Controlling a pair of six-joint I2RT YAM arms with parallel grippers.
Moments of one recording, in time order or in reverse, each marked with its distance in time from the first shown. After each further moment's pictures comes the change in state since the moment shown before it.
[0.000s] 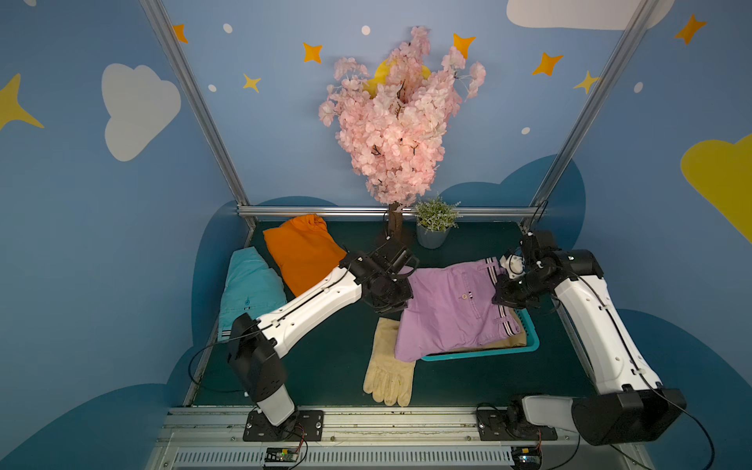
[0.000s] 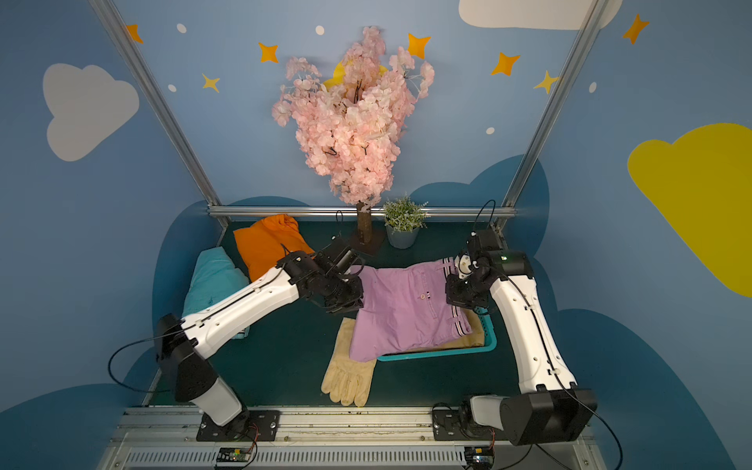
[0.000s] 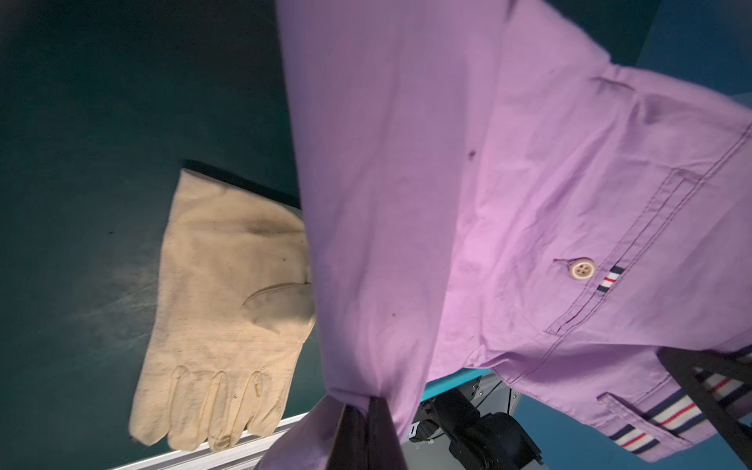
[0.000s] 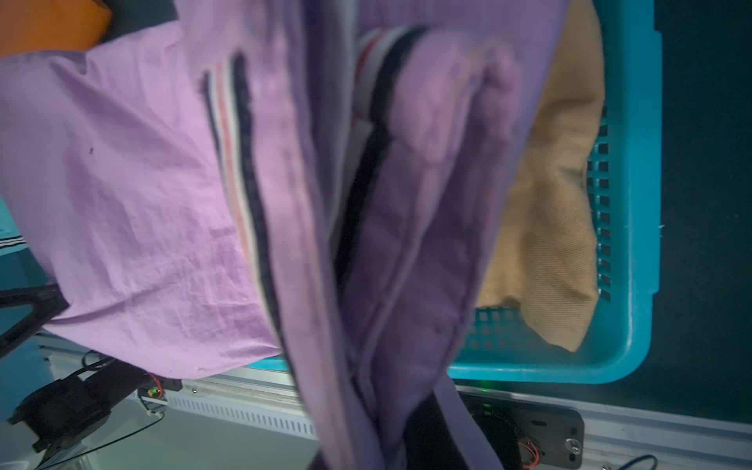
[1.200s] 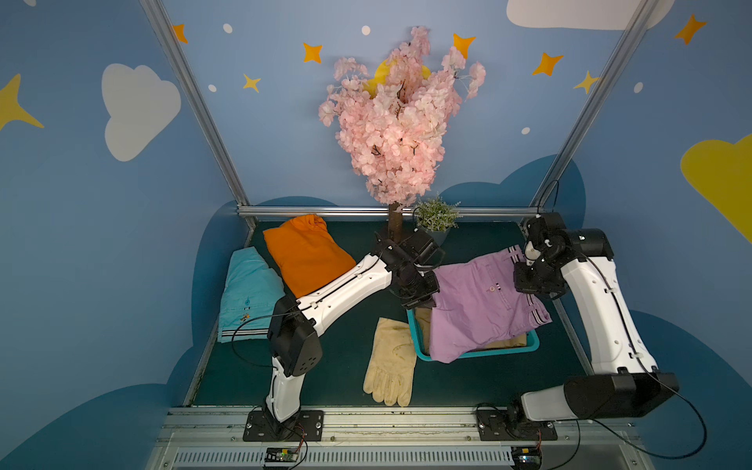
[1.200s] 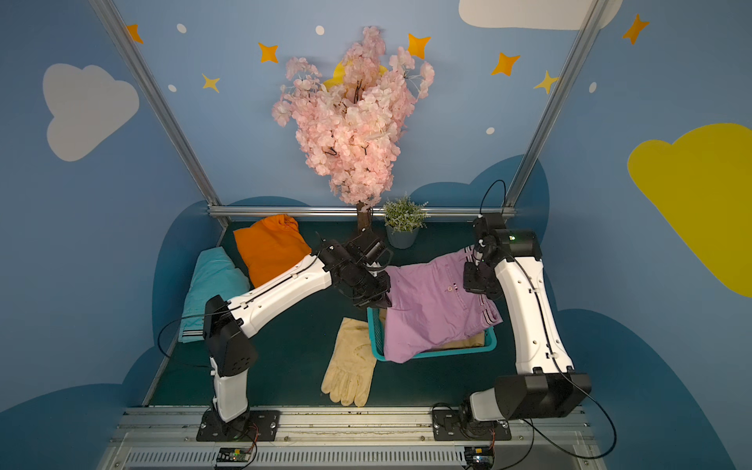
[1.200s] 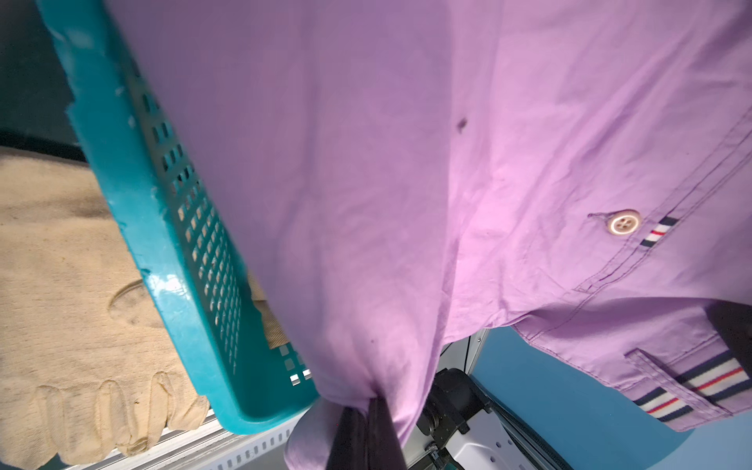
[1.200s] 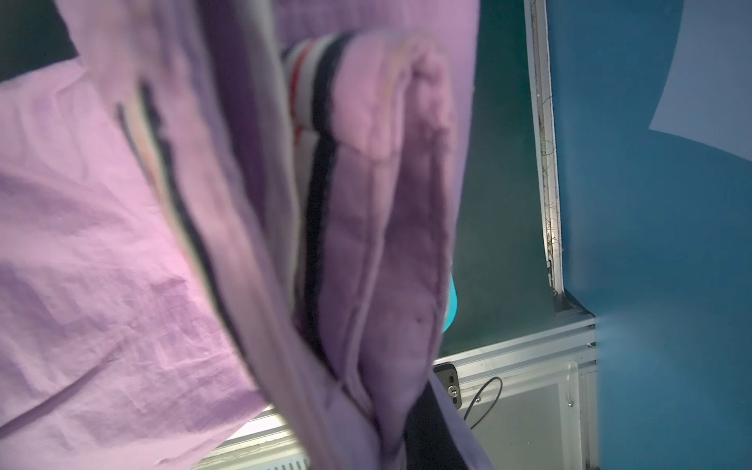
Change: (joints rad) left arm -0.034 0.202 0.272 -0.063 0.186 0.015; right arm -0.039 0.095 0.266 -0.174 0.350 0.000
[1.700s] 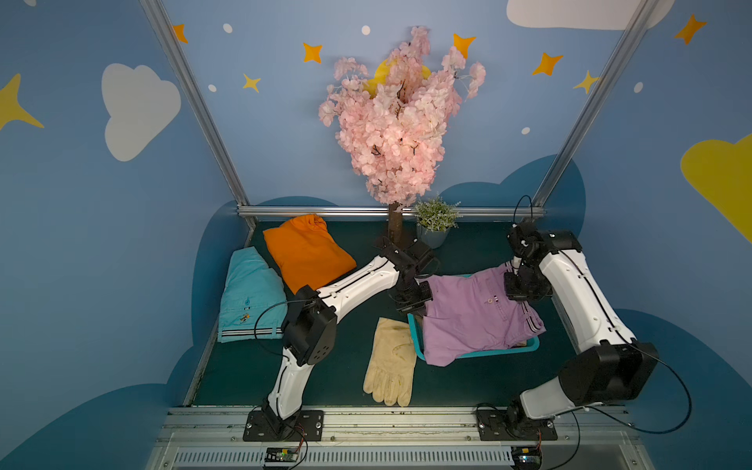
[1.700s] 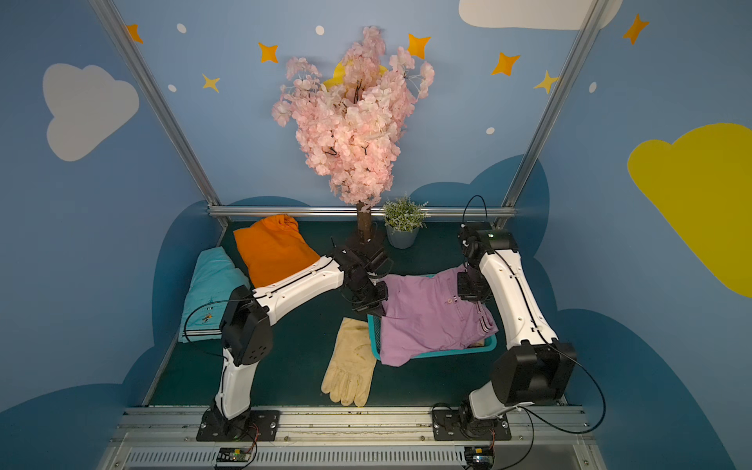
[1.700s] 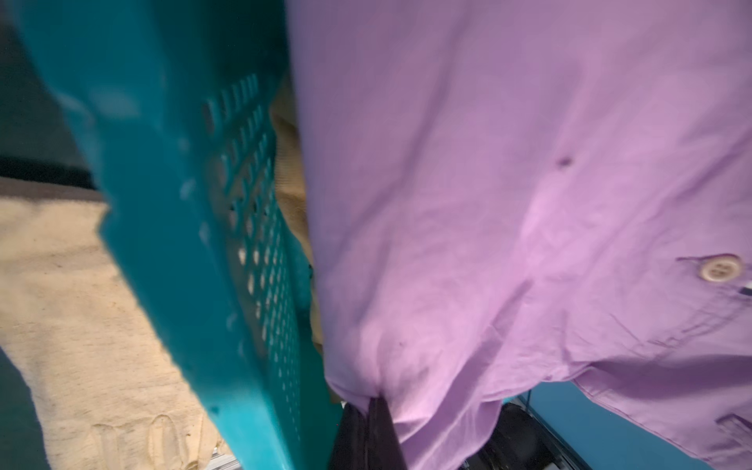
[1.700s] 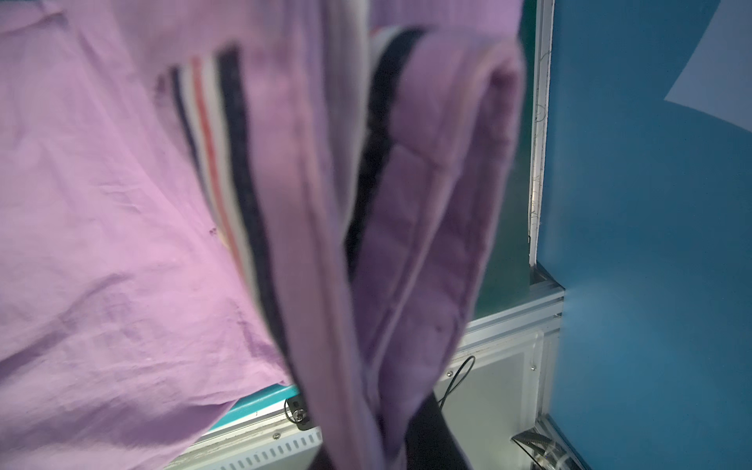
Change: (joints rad) left arm 0.037 0.153 -0.048 -0.013 -0.001 0.100; right arm 0.036 0.129 -0.129 0.029 0.100 0.023
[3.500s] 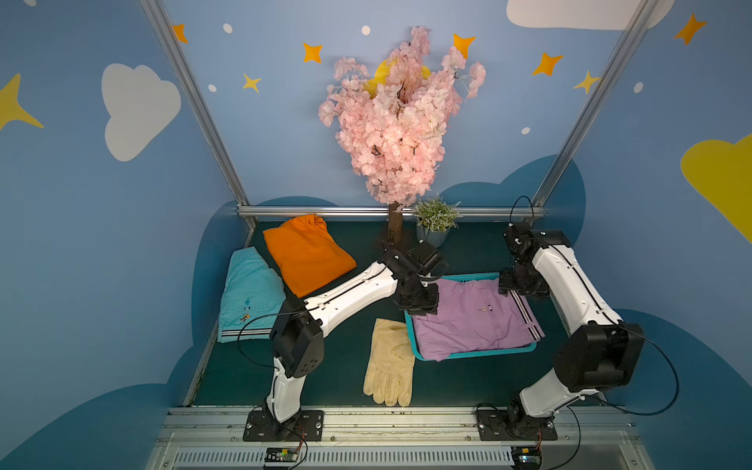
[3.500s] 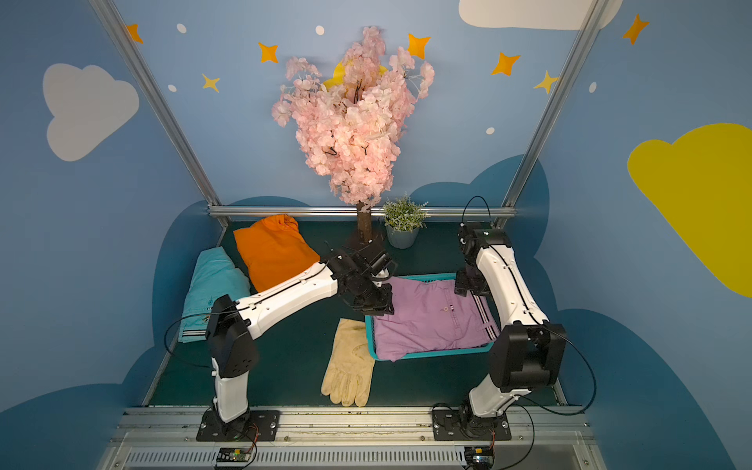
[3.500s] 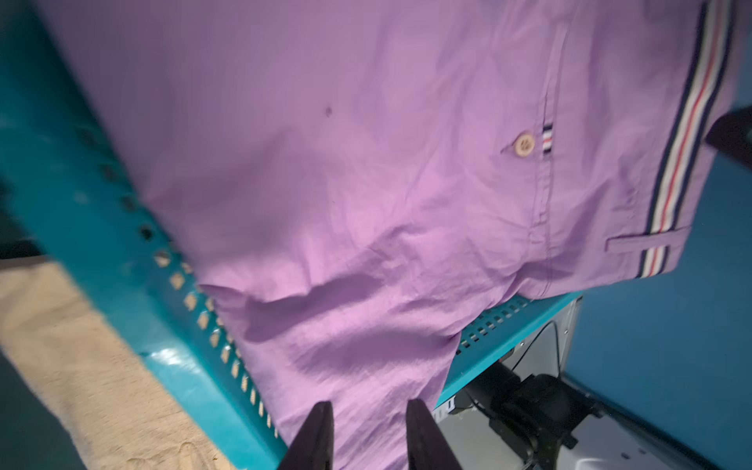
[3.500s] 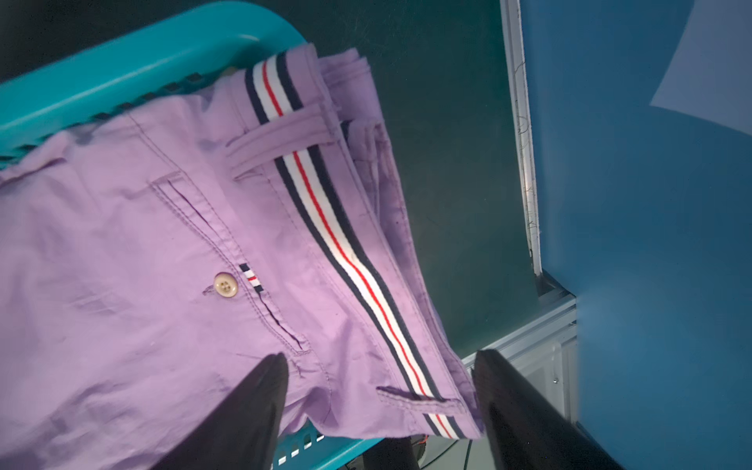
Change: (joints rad) left arm -0.090 -0.094 -0.027 0.072 -0.076 0.164; right arm -0.027 0.061 -0.031 0.123 0.045 0.086
